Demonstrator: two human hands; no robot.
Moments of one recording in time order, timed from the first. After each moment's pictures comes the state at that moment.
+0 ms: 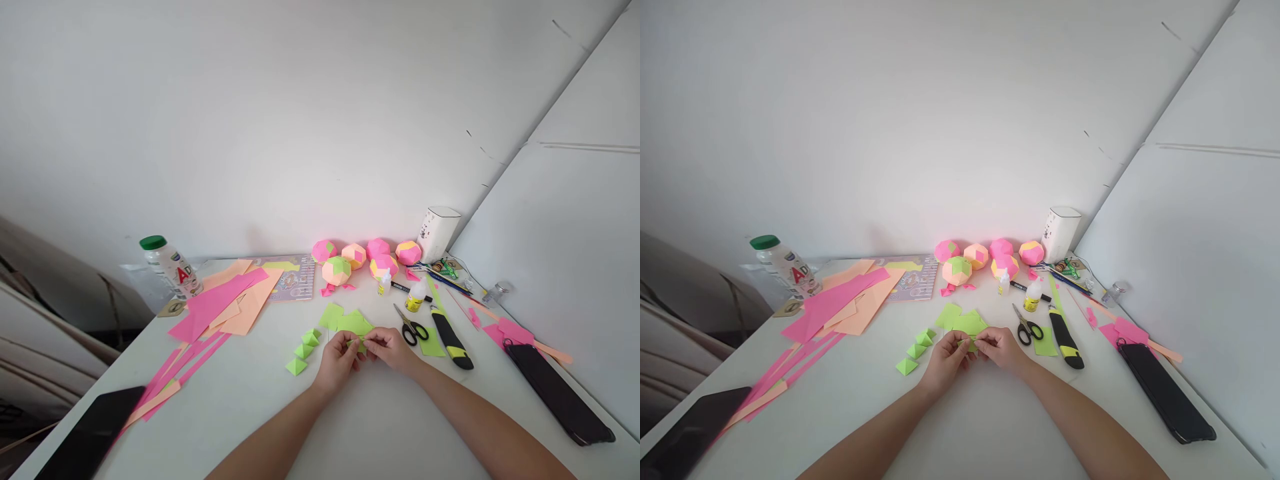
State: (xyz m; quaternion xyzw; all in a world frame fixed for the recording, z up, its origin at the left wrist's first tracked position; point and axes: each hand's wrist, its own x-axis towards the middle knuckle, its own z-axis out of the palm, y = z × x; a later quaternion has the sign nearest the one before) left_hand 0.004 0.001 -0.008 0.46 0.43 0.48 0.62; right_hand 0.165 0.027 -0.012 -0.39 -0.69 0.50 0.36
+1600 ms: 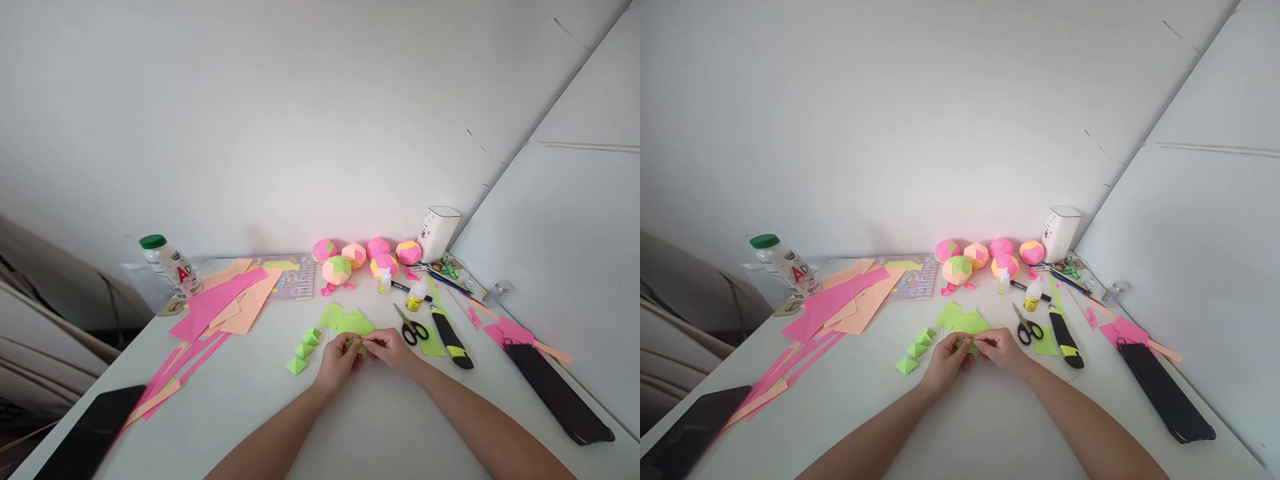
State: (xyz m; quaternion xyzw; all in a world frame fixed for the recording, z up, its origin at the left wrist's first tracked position) left_hand 0.003 0.001 -0.011 0.46 0.45 0.46 0.61; right_hand 0.164 0.027 -0.007 -0.39 -0.73 0.46 0.33
